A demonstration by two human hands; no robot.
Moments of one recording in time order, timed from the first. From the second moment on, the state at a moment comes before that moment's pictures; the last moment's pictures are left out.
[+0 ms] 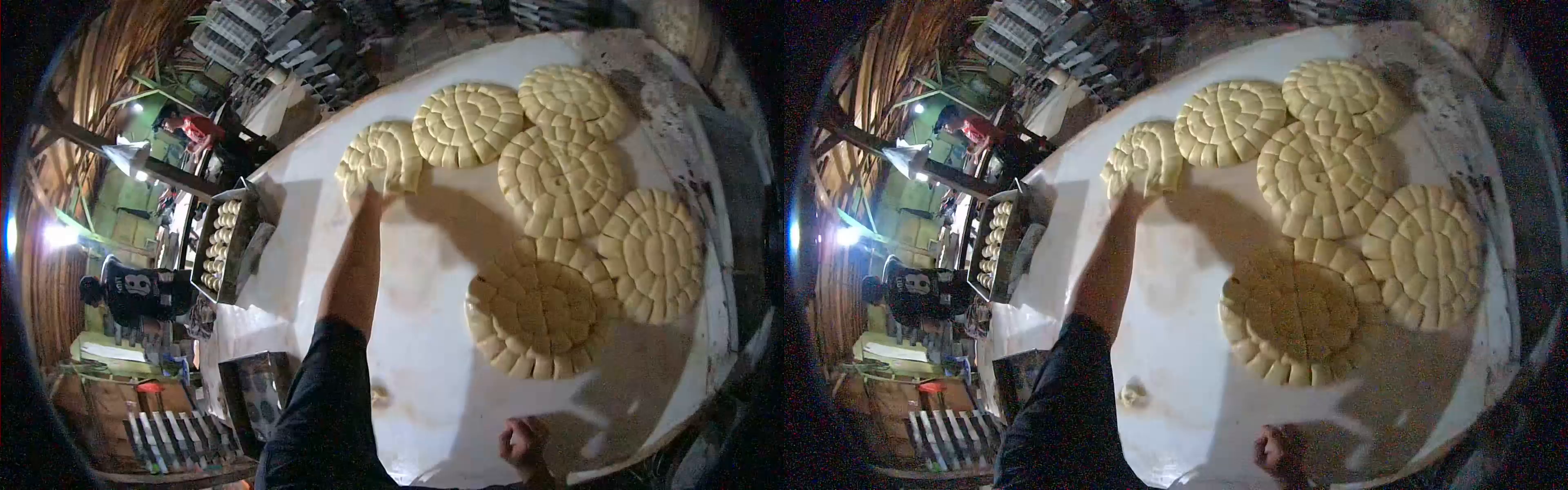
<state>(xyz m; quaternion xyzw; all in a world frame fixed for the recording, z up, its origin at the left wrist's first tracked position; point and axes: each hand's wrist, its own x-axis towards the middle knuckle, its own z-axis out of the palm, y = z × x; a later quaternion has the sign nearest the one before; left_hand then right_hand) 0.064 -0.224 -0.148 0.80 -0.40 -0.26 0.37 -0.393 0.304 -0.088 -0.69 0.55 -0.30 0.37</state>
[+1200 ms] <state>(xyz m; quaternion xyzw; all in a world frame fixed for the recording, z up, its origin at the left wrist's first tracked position) -0.027 0.293 -0.004 0.24 -0.17 -0.72 0.63 -0.327 0.326 -0.113 -0.54 0.51 -0.46 0.48</state>
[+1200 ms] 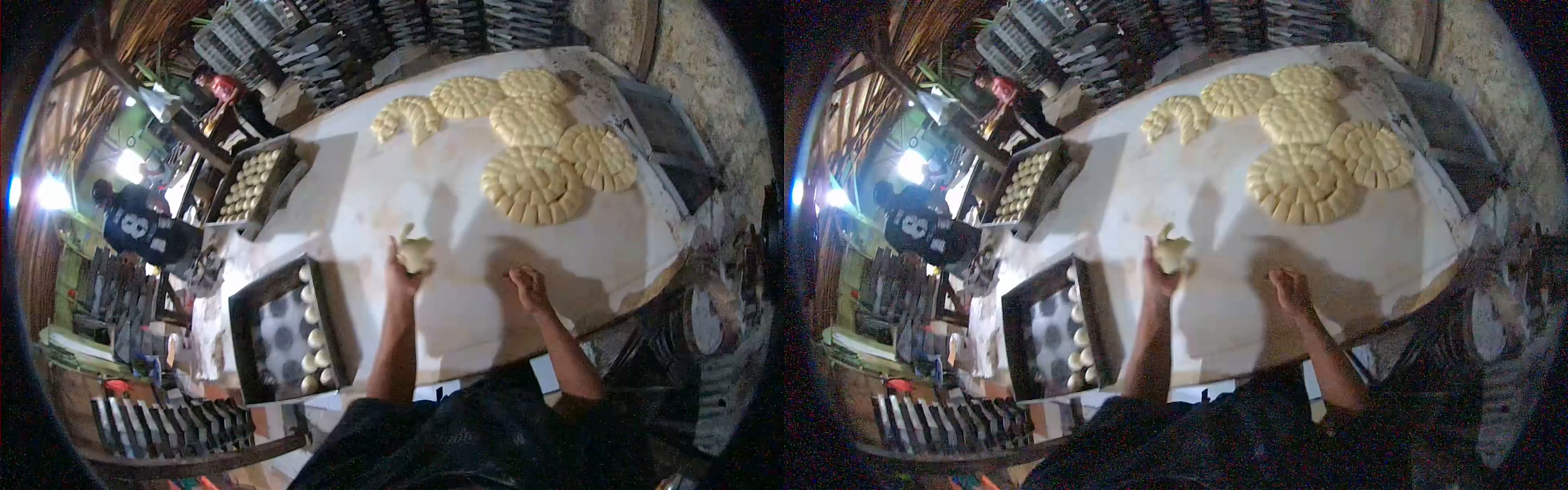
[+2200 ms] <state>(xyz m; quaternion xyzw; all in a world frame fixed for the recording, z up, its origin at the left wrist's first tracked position) 0.054 0.468 -0.052 0.59 -0.78 -0.03 0.20 -0.359 0.387 -0.079 -0.77 0.49 -0.29 0.27</state>
